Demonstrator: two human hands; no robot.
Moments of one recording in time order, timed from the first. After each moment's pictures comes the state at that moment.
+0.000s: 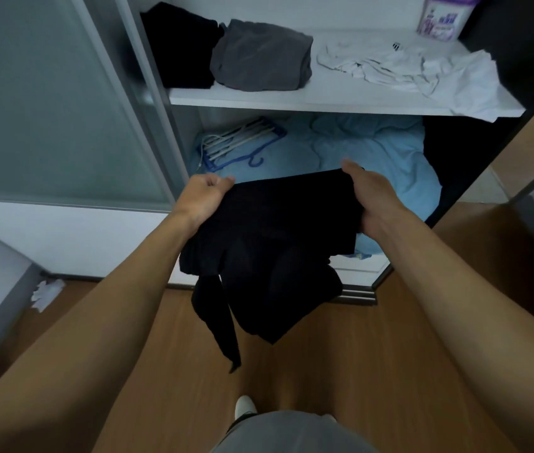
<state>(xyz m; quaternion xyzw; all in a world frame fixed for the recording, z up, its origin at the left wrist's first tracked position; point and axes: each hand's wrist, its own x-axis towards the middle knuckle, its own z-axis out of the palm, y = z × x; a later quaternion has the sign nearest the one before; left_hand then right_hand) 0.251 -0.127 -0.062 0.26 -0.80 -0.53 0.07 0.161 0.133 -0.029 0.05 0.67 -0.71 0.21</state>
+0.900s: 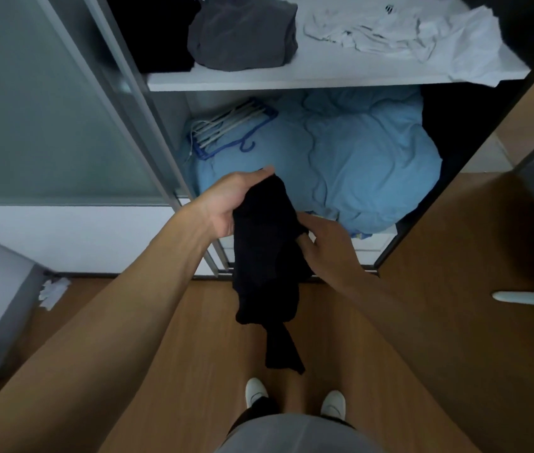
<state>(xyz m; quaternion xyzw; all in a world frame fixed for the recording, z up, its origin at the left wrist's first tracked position) 0.245 -0.057 -0.039 0.23 -0.58 -0.76 -0.15 0.231 0.134 -0.123 -0.31 0.83 -0.46 -0.01</state>
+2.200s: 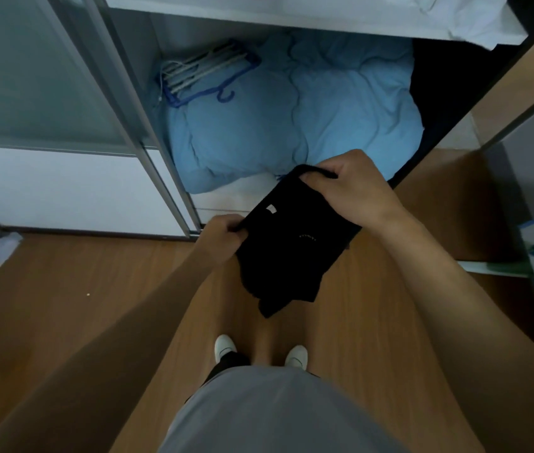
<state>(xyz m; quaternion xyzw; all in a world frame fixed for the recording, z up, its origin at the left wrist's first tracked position) 0.310 -0.027 -0.186 0.15 -0.84 -0.52 -0.03 0.213 0.171 -0.053 -0.22 0.88 -0.39 0.13</state>
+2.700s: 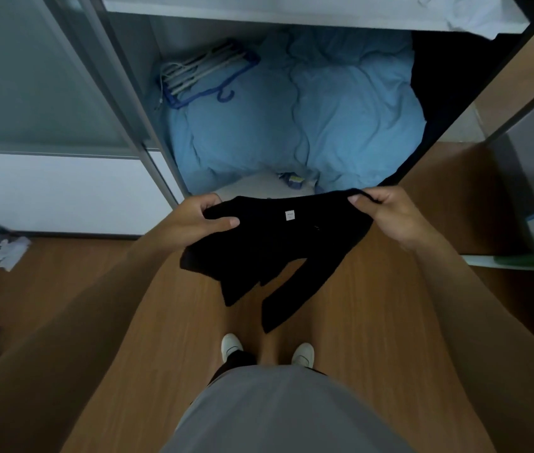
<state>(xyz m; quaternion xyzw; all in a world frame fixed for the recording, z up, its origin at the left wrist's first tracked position) 0.313 -0.087 -0.158 0.12 -0.83 -0.54 -0.11 0.198 0.245 -0.116 -0.09 0.82 -0.52 0.20</state>
